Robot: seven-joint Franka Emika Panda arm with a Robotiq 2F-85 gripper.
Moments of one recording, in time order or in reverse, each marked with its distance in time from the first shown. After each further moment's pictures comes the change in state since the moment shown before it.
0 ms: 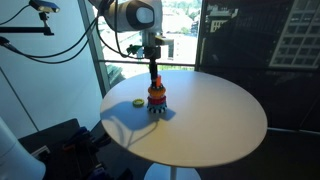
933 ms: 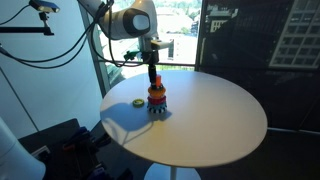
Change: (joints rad) arm 0.019 0.000 -0.006 -0.071 -0.080 0.139 0.127
